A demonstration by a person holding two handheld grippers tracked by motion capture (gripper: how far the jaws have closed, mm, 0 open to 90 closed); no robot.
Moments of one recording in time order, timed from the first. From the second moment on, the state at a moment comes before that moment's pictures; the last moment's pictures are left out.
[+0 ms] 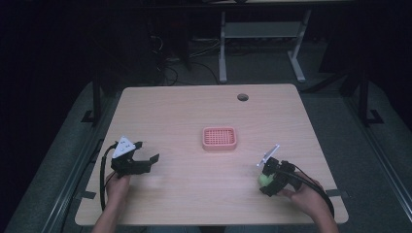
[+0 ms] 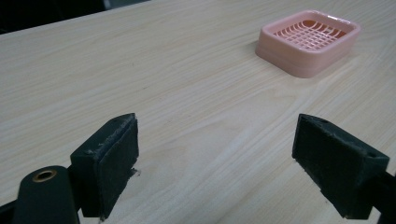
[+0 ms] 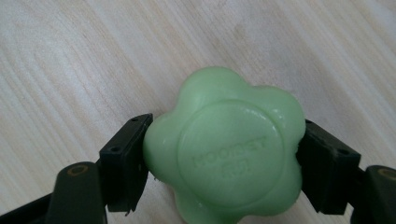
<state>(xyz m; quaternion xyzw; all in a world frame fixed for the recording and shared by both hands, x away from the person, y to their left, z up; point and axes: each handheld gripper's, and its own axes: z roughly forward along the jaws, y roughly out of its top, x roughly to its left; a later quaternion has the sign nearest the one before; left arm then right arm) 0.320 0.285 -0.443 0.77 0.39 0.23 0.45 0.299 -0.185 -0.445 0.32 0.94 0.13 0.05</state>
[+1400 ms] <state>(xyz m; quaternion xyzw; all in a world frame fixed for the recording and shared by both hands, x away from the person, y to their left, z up) 0.319 0.286 -0.442 0.77 0.39 0.23 0.46 0.306 -0.165 -0.428 0.30 0.94 0.15 0.06</state>
